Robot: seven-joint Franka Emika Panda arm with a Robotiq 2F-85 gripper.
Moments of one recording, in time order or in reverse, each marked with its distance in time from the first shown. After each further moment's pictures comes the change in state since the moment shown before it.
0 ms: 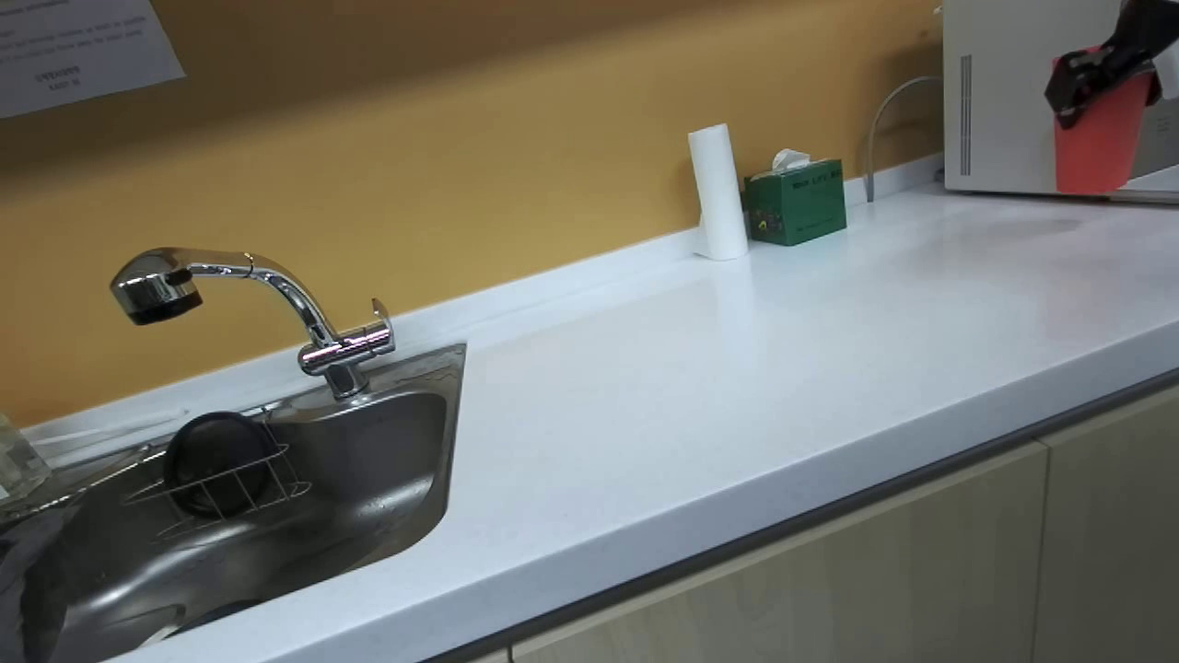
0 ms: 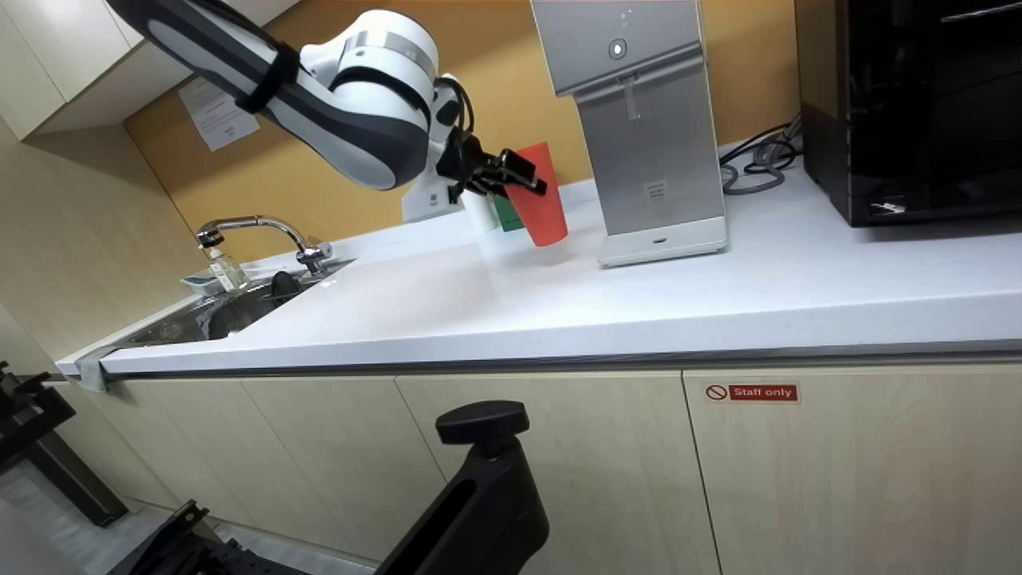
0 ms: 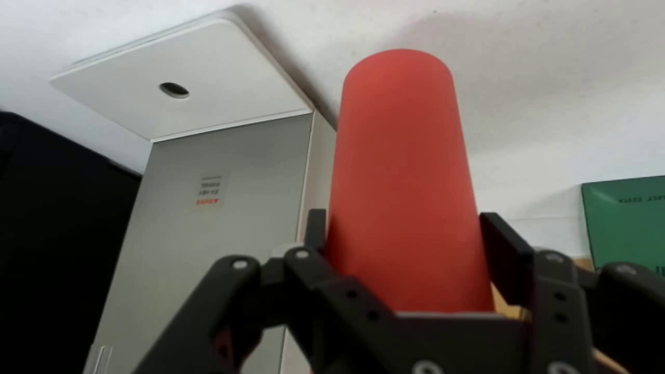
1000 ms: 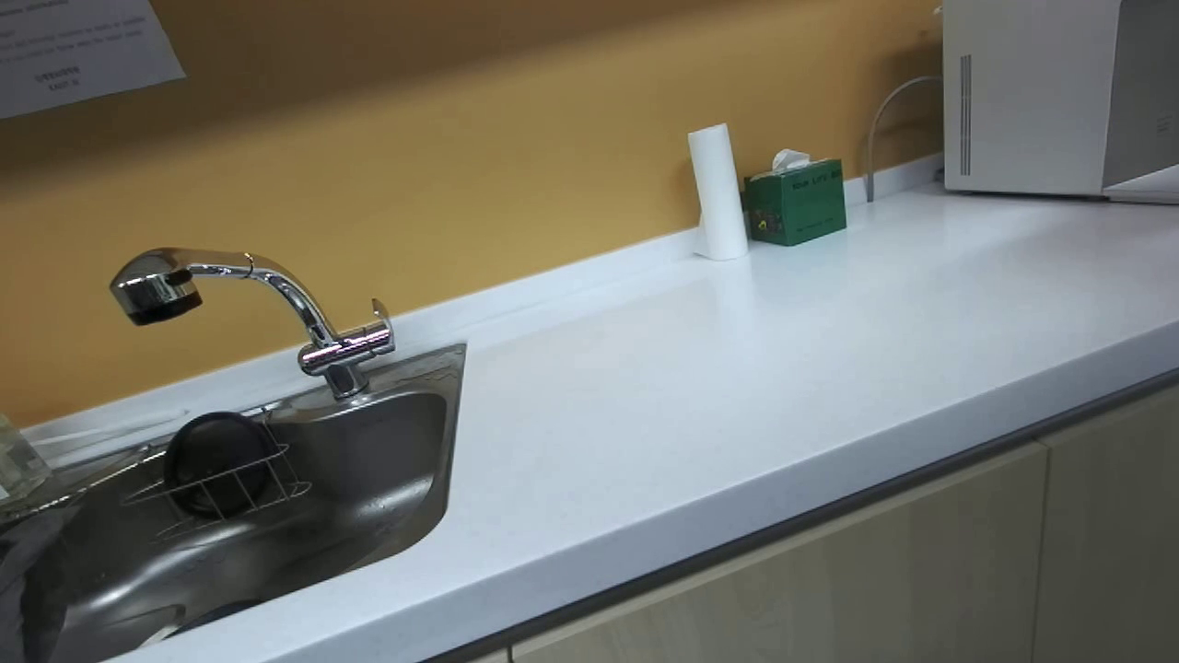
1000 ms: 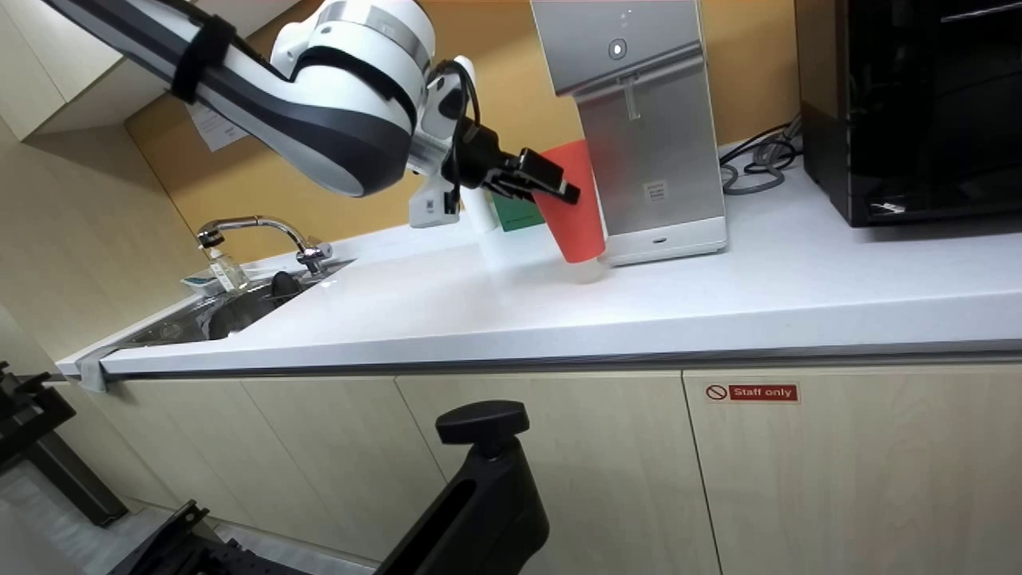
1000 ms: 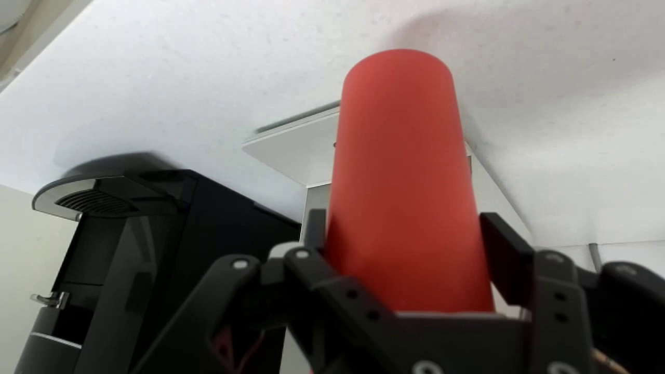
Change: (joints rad) arm -0.096 -0.117 -0.065 -0.141 0.042 -0.002 0.002
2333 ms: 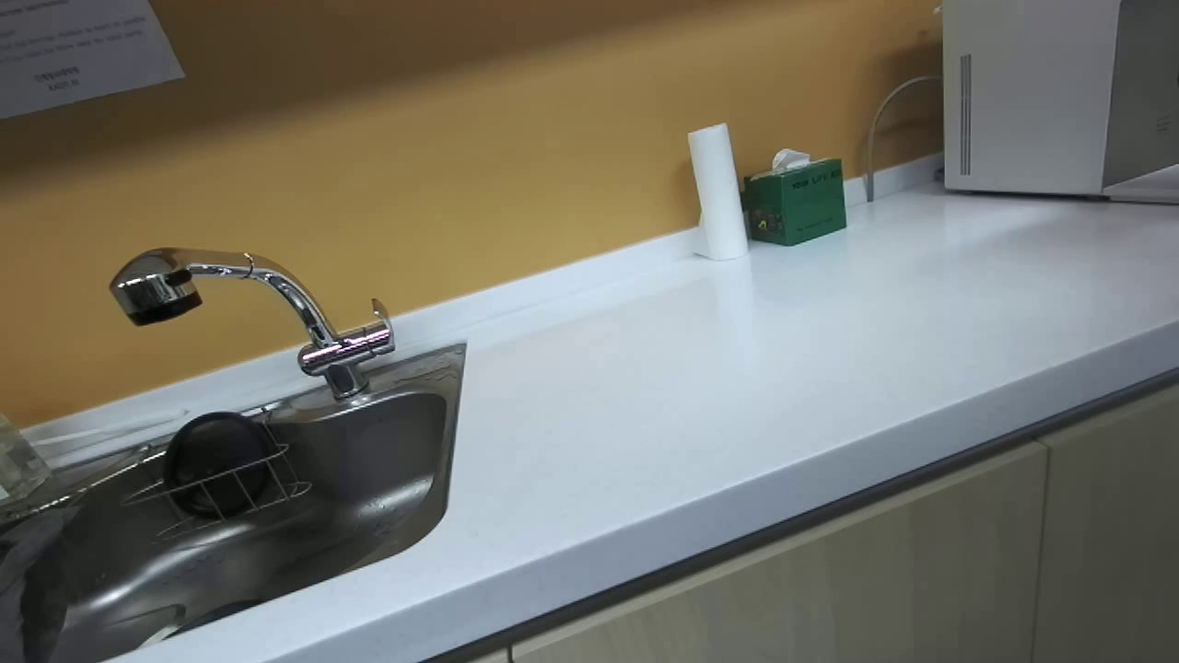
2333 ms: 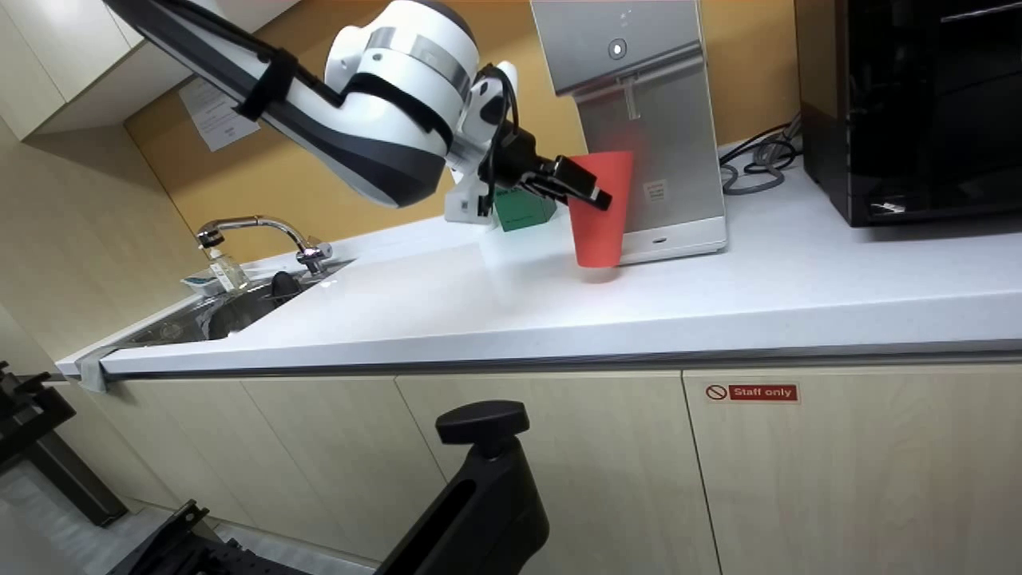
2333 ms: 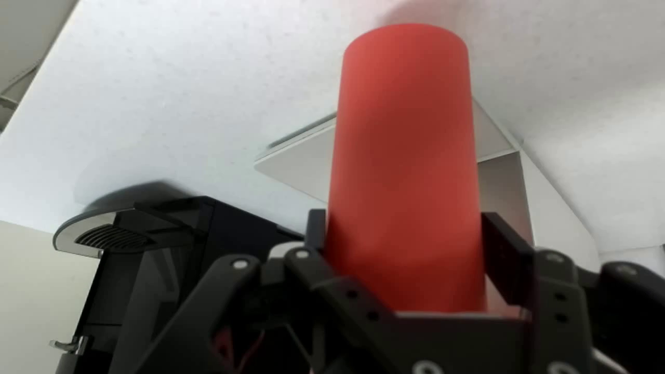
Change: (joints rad) arm 0.002 0.132 -0.004 0.109 0.178 -0.063 -0.099
